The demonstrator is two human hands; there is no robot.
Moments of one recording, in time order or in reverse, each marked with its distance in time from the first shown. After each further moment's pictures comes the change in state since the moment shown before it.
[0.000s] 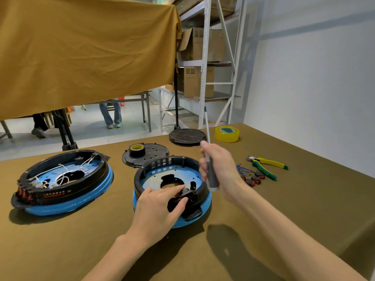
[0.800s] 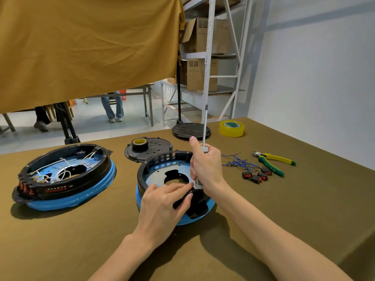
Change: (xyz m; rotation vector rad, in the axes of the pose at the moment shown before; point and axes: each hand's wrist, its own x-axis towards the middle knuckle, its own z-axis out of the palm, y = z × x) left_hand -0.001 -0.006 0.006 -0.024 0.024 0.092; right_hand 0.017 0.030 0.050 0.006 0.166 -0.103
